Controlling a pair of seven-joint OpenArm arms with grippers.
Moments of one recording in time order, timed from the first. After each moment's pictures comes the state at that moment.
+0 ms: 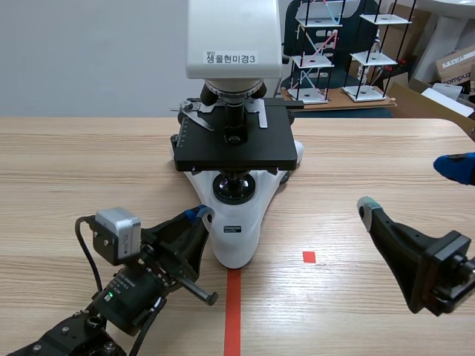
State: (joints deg) left arm -0.6 -9.5 27.1 44.5 -5.4 -22.9 -62.9; right arm -45.8 30.8 12.7 114.3 16.8 24.7 14.4
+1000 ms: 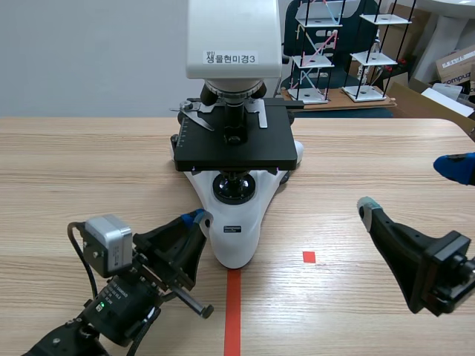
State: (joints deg) left arm 2.7 -11.7 27.0 49.1 -2.5 -22.5 -63.8; right arm -45.8 30.8 12.7 114.3 16.8 24.7 14.3
